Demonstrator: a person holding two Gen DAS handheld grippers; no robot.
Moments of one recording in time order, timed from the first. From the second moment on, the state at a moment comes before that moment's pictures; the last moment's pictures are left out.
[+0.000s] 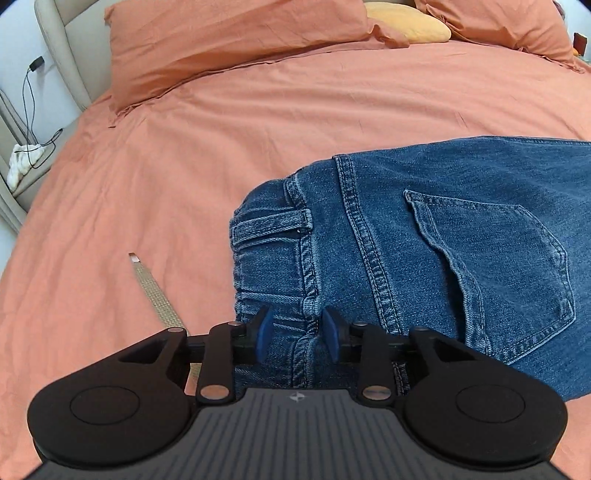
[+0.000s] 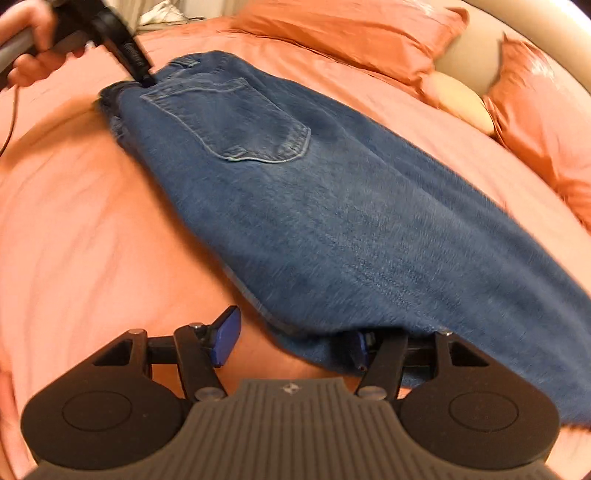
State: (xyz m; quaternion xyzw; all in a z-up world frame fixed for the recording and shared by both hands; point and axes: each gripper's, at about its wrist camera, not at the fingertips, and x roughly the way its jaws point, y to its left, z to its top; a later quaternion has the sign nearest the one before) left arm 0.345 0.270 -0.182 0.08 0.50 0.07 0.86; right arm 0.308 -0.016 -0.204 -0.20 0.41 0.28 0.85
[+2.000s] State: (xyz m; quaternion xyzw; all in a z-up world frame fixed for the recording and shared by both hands) left arm 0.433 0.090 -0.203 0.06 0.57 0.14 0.81; right arm 0.416 -0.667 -0.149 0.44 0.43 -0.13 0.78
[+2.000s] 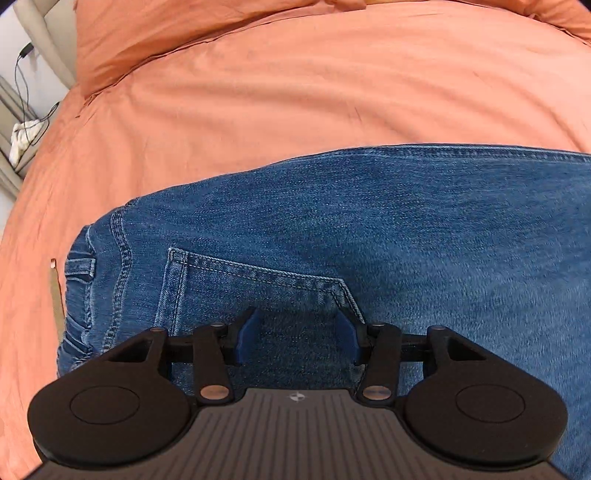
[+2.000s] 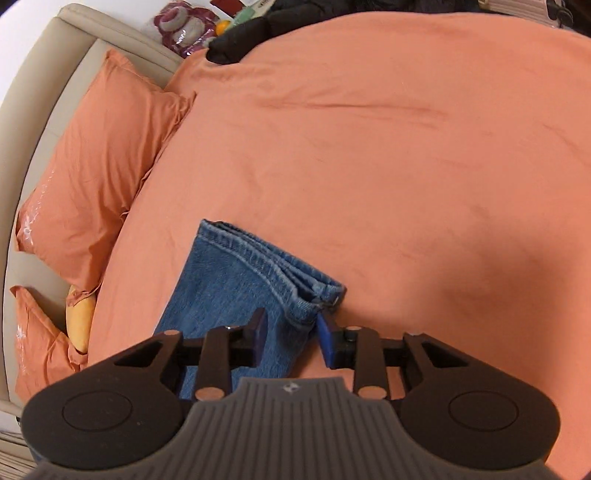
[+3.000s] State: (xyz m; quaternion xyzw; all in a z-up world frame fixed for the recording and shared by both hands) left arm 0.436 0.053 -0.167 0.05 0.52 0.10 0.85; right arm 0.414 -0.669 -0.133 0.34 0.46 -0.12 0.81
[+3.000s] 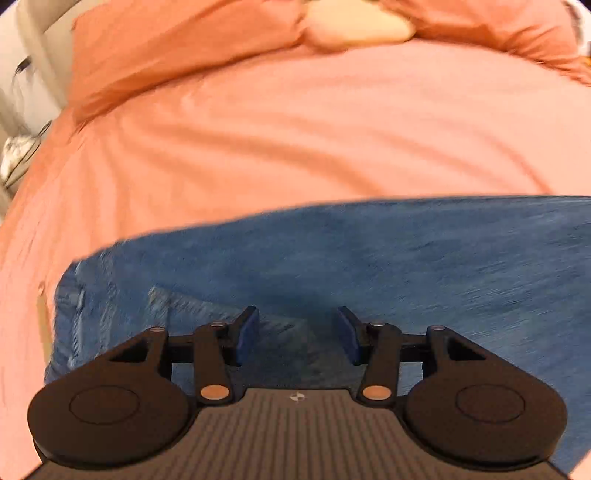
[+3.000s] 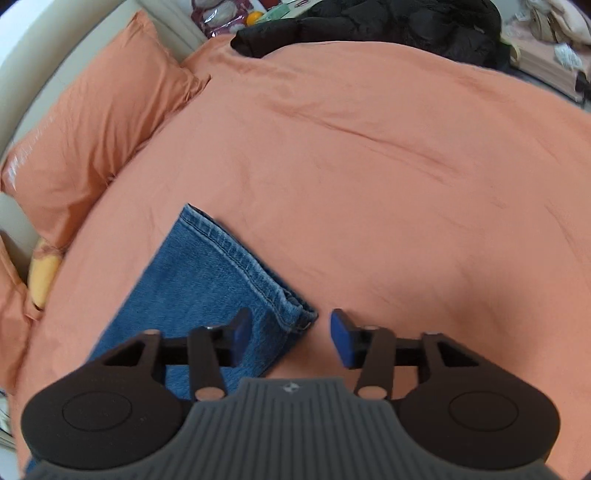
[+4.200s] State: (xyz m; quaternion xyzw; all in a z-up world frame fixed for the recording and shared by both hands) left arm 0.565 -0.257 -0.218 0.12 0.52 -0.16 0.83; right arm 0.532 -0.674 -0.169 0.28 0.55 0.04 0.78
